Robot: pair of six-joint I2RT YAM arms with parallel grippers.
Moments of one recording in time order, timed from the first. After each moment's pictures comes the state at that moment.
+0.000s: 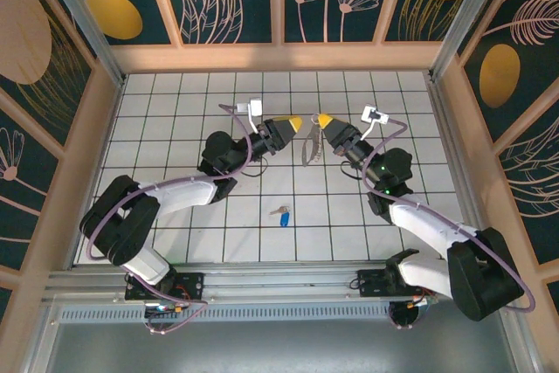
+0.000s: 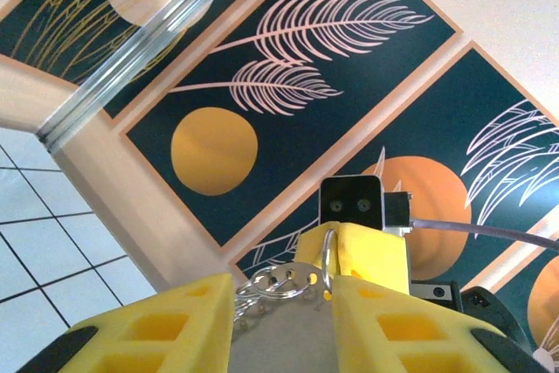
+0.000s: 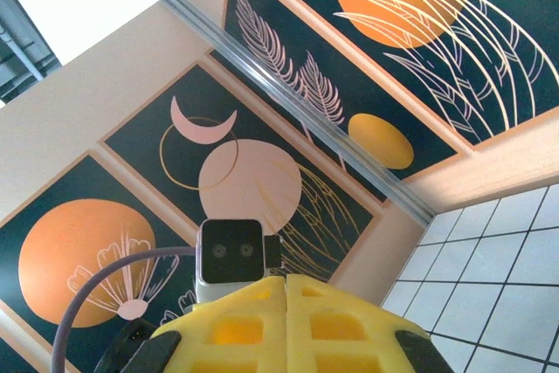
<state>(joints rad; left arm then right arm) -0.70 1.60 0.80 1.12 0.41 -1.01 0.45 1.15 0.48 1.05 -0.39 1.05</state>
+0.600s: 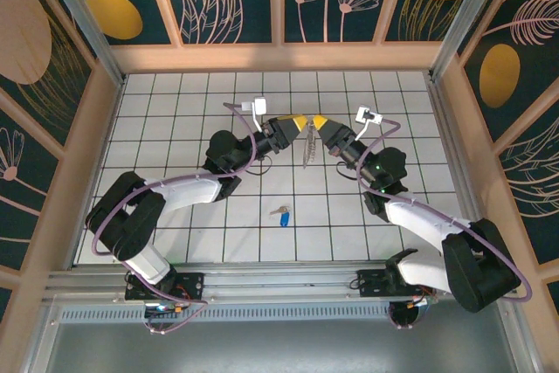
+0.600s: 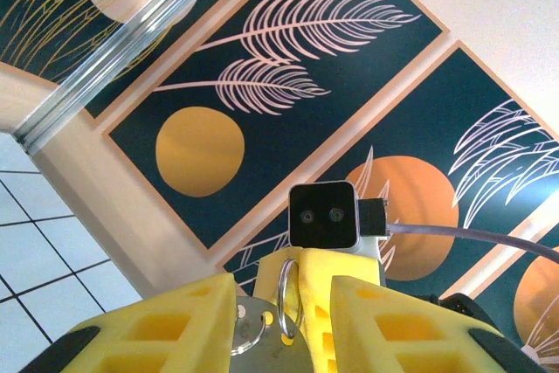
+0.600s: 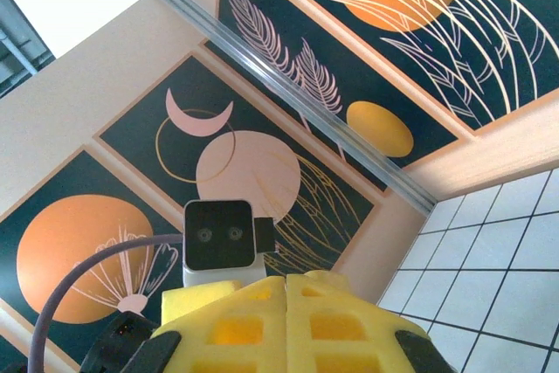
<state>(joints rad) -0.71 1.64 0.83 1.15 0.42 -1.03 0.48 1.20 0.48 1.08 -0.39 1.06</state>
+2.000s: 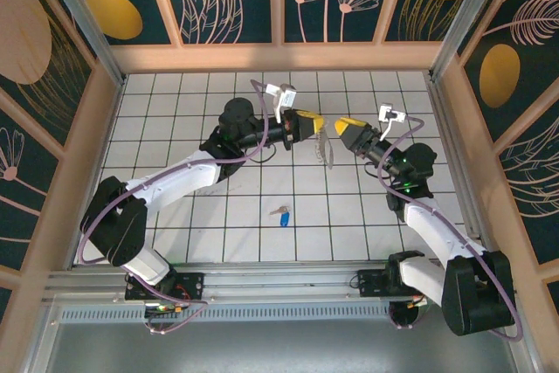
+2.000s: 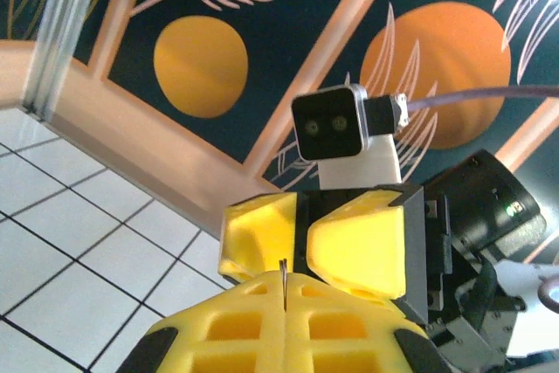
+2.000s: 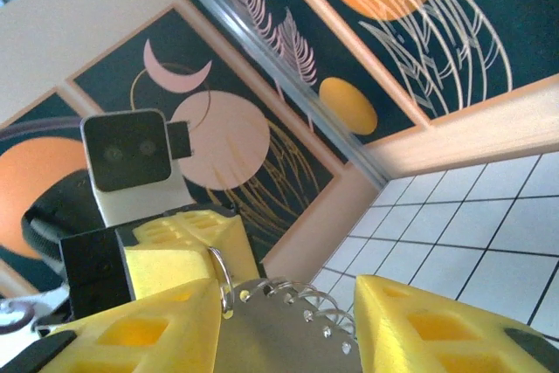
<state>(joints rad) -0.73 1.59 1.13 0.51 0.65 -0.58 0.19 1.05 0.48 0.89 -0.76 0.96</state>
